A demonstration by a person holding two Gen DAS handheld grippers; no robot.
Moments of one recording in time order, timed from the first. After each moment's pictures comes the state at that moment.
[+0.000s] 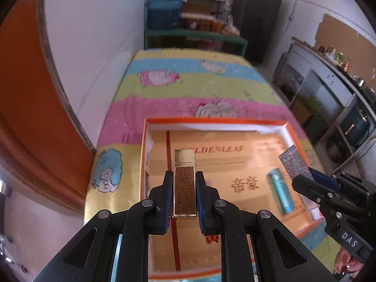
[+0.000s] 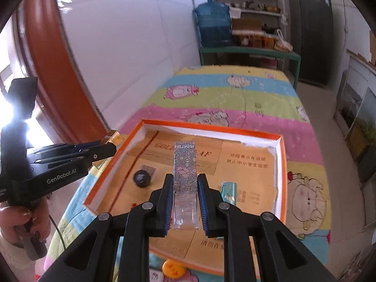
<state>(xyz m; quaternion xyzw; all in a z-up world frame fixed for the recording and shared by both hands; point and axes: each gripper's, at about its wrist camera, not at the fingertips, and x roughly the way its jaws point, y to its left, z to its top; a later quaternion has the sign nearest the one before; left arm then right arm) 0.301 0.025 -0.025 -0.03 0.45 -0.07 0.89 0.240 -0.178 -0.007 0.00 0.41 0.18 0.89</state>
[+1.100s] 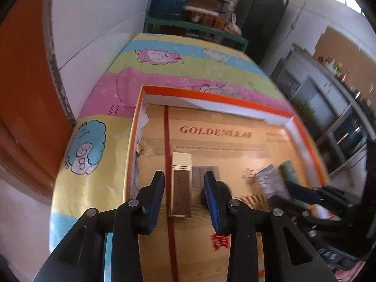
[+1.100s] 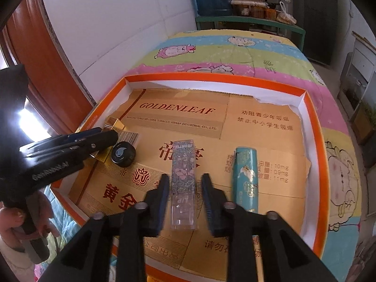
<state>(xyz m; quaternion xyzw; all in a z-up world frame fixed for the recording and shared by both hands) 0.300 0.040 -0.074 -0.10 0.44 -0.10 0.89 0.250 -0.165 -0.067 -0.01 0.46 0.17 0.87</state>
